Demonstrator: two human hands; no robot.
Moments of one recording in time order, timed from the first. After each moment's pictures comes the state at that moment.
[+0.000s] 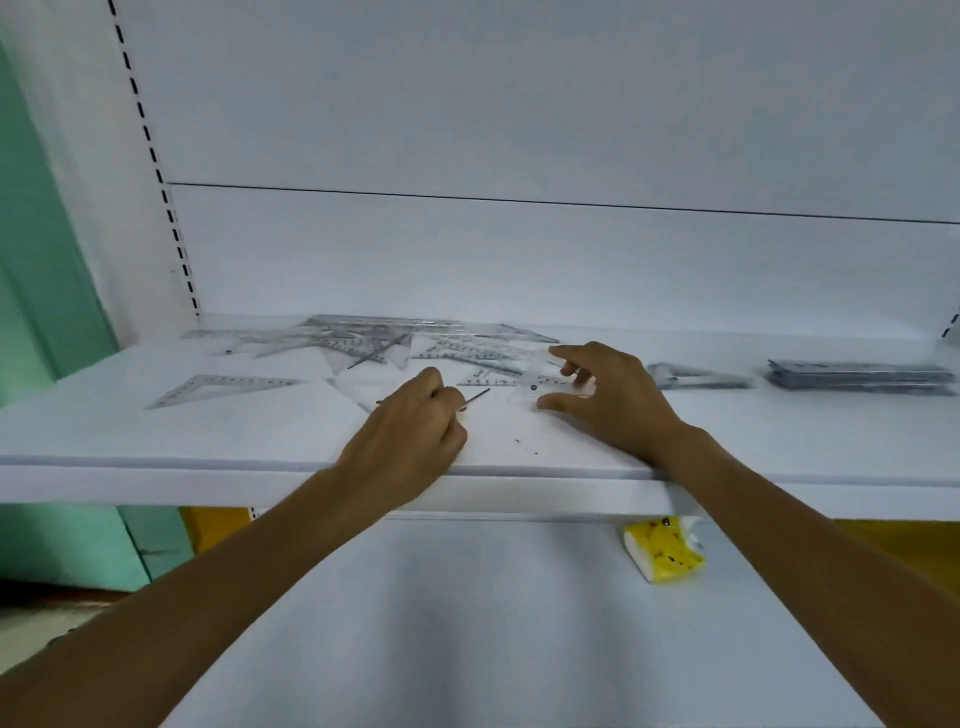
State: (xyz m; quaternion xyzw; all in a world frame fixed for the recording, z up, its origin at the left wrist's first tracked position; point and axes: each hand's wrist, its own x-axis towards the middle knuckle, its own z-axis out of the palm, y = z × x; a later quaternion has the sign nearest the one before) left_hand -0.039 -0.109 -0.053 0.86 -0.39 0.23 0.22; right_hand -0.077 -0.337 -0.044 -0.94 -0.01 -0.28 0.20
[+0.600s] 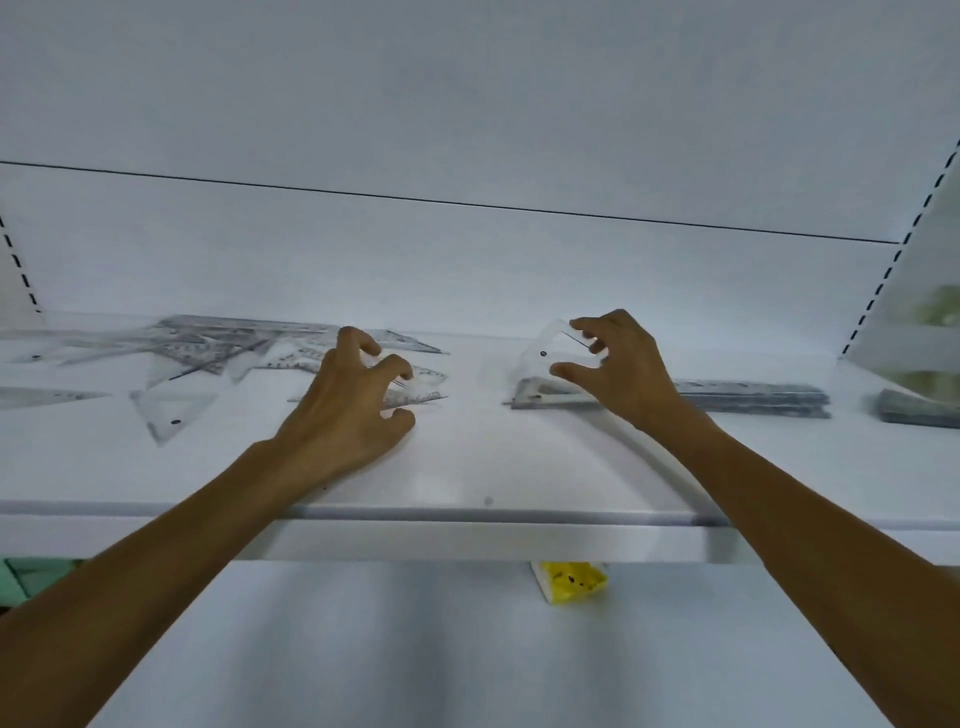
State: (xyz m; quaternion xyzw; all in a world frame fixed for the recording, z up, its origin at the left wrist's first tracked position) left_hand -0.025 -0.235 -0.043 0.90 -0.32 0.18 0.24; right_hand -0.093 -0.503 -0.019 -0.92 0.07 -0.32 0.23
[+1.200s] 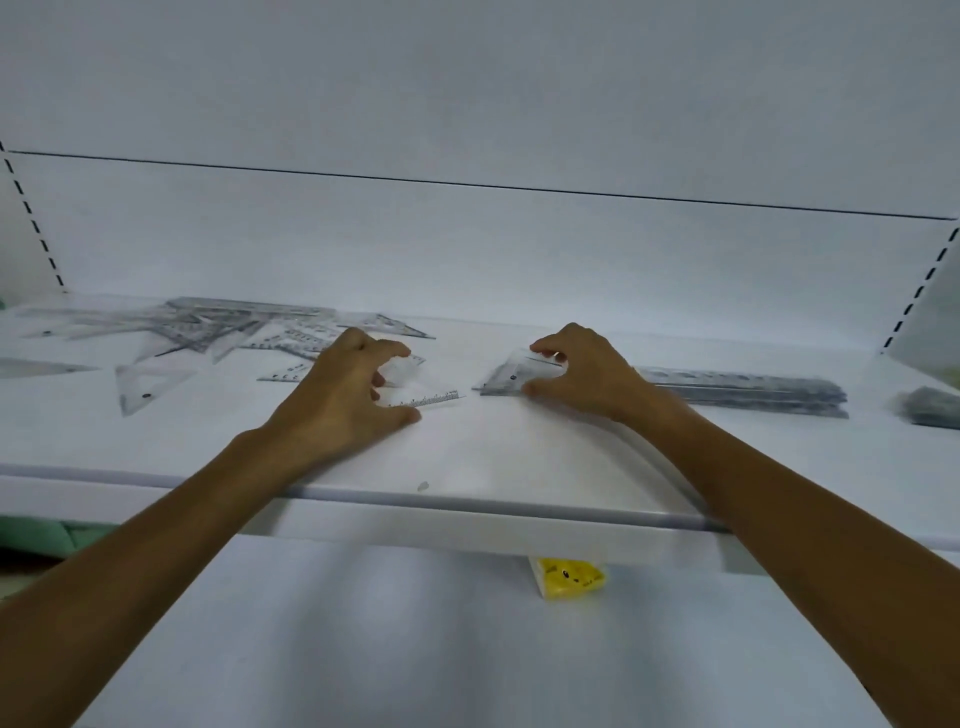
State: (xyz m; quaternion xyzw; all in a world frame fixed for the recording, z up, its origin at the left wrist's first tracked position) left_hand -0.041 -0.273 -0.045 0.89 -0.29 0.15 0.31; right_hand -0.080 -0.528 -0.030 -0.97 0.02 -0.16 0.20
